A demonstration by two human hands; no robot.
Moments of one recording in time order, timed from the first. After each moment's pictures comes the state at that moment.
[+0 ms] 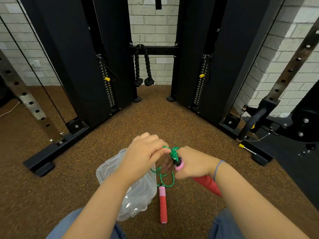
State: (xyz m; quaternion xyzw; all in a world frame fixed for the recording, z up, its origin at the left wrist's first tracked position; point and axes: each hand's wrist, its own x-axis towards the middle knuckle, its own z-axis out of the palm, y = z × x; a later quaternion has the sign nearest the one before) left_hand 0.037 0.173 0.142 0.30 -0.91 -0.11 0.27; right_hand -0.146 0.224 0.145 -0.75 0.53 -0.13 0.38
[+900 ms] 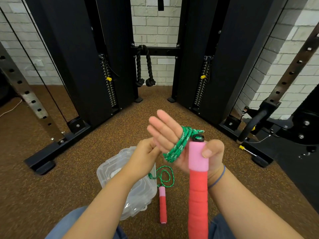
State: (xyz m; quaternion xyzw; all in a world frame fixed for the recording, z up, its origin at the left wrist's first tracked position) left_hand 0.029 0.186 0.147 0.33 -0.76 -0.44 0.34; right_hand -0.106 0.233 0.182 -0.39 -0.02 -0.48 0.78
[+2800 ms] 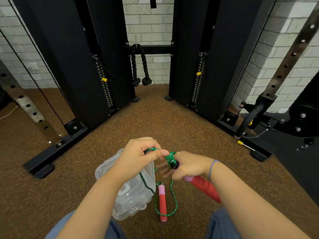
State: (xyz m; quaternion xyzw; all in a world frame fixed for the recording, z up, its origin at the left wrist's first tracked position) left_hand 0.037 0.187 0.158 0.31 -0.83 -0.35 0.31; right_hand -0.150 0.221 0.122 -0.67 0.55 -0.11 0.49
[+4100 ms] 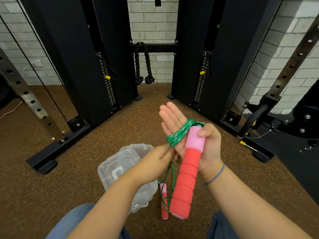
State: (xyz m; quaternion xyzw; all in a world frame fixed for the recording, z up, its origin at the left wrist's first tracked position) left_hand 0.008 0.206 0.151 0.32 -0.79 -0.47 0.23; right_hand -0.119 0.225 0.167 -0.24 0.02 -0.62 0.75
